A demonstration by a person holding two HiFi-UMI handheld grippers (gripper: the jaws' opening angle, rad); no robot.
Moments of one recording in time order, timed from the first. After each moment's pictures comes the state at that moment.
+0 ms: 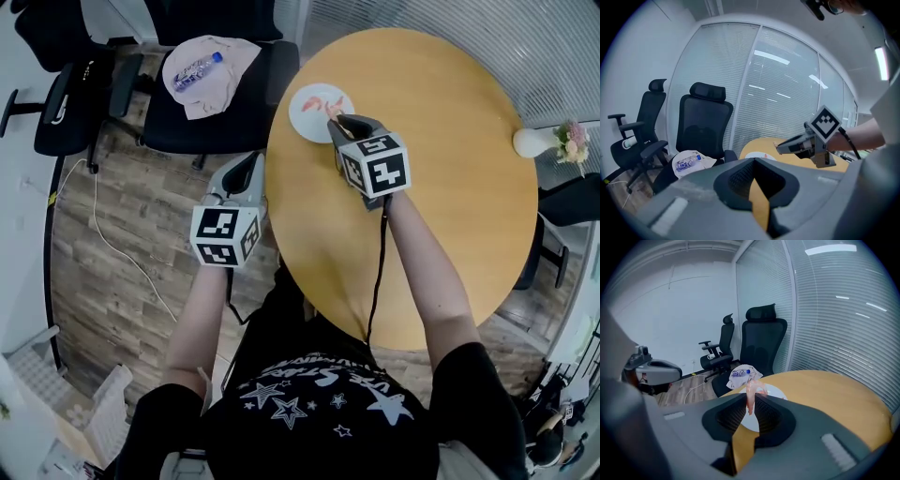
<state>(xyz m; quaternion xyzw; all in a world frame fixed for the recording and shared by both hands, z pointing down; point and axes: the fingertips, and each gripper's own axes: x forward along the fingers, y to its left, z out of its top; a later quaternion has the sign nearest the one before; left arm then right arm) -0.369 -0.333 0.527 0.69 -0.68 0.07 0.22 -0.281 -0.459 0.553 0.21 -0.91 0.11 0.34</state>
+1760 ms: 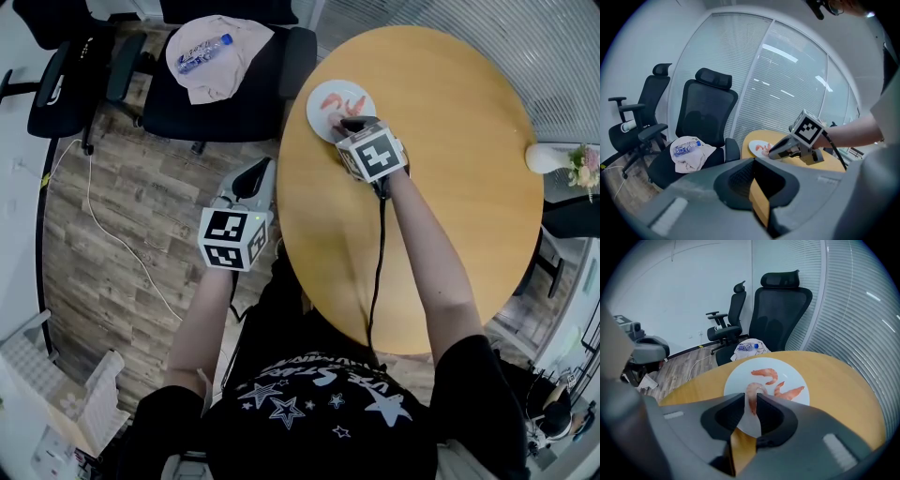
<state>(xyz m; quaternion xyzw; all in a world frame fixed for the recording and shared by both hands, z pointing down) -0.379 -0.327 0.578 0.69 -0.67 0.06 0.28 -0.301 -0.463 0.648 0.13 -0.85 0.08 0.50</state>
